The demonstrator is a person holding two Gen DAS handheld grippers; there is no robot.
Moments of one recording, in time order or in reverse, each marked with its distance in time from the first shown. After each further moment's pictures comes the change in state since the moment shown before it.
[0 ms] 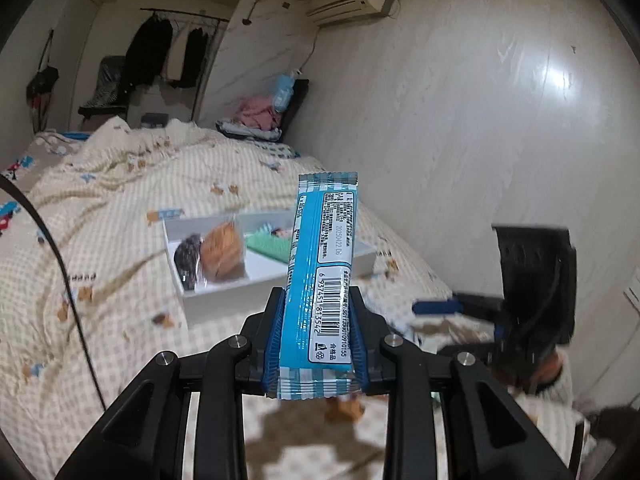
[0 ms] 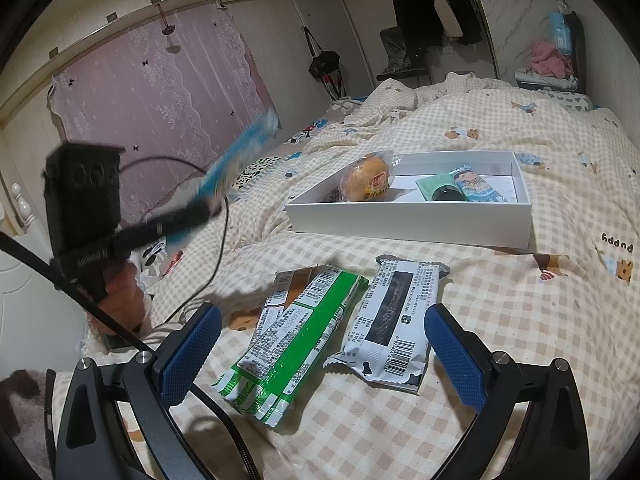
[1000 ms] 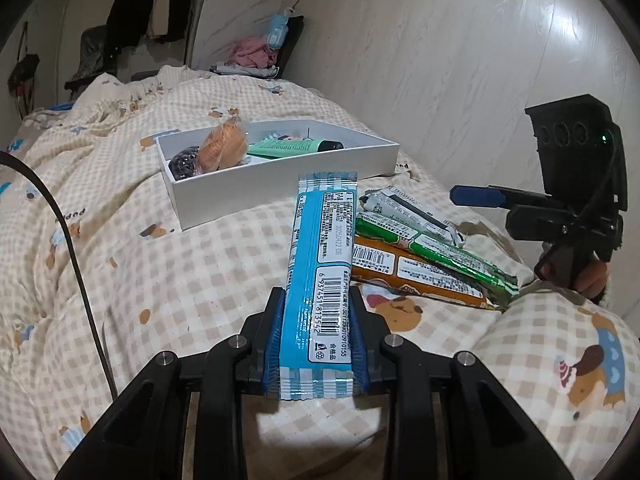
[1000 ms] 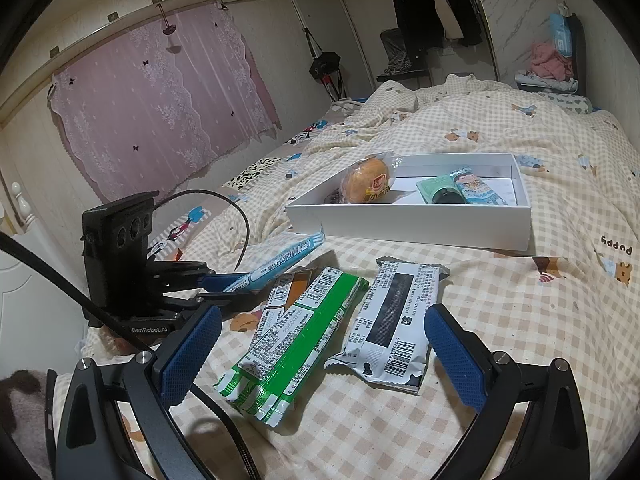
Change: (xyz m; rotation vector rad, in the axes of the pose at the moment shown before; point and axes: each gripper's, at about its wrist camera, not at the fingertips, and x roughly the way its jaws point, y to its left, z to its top) left arm 0.035 0.016 -0.064 0.061 0.239 0.022; right arm -0.001 0.001 0.001 -0.005 -0.004 -0.002
